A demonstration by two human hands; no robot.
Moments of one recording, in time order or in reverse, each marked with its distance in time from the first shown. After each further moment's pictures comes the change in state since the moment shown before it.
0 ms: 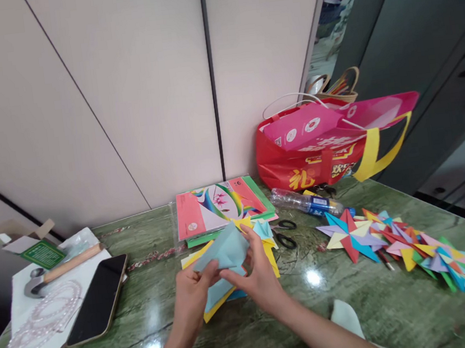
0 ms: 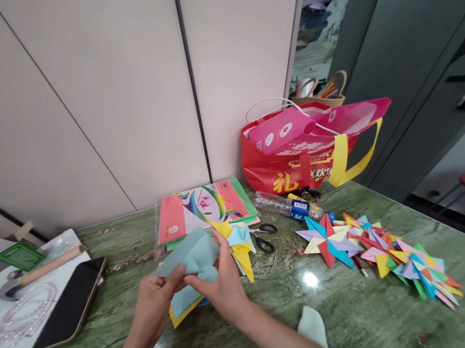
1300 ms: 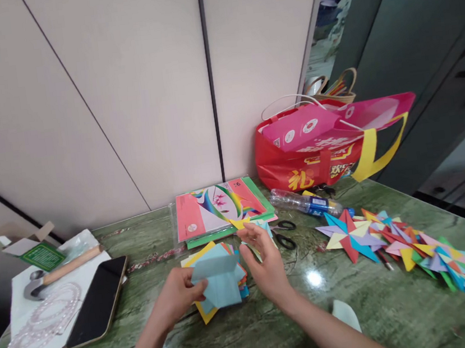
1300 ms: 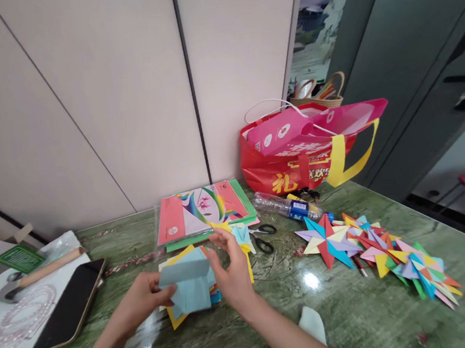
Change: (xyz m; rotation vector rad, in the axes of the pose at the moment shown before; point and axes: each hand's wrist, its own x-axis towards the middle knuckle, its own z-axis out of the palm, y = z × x) left_hand 0.010 0.018 -0.037 0.551 -0.272 -0.127; right_hand 0.014 0.002 -0.013 0.027 0.096 -0.068
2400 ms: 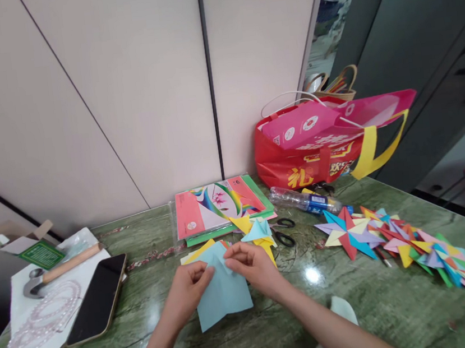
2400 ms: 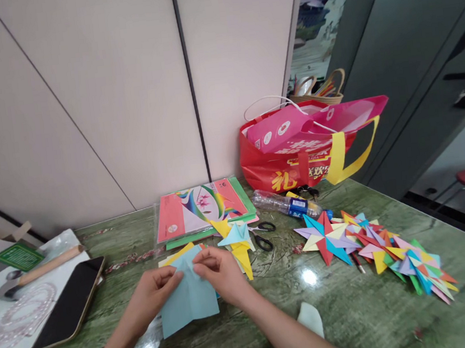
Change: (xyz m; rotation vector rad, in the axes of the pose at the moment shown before) left_hand 0.005 -0.002 0.017 0.009 0.068 0.075; right_hand -0.001 0.003 0.005 0.248 -0.397 0.397
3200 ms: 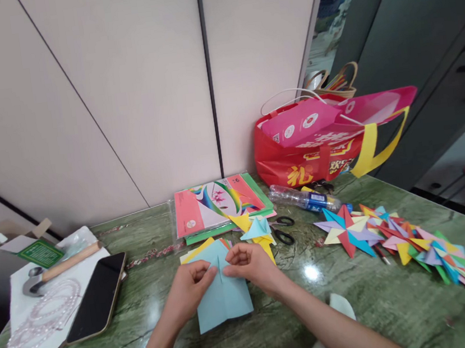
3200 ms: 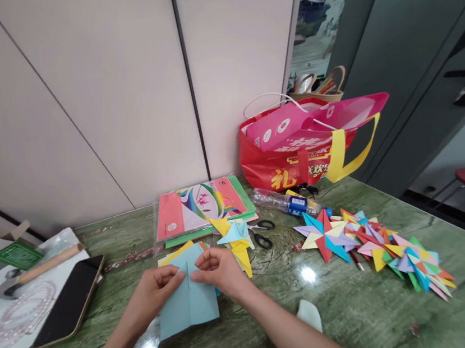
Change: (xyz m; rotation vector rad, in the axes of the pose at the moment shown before) left_hand -0.004 0.010 0.005 -0.033 -0.018 -0.011; right_hand 0.002 0.004 -0.001 0.111 0.036 0.183
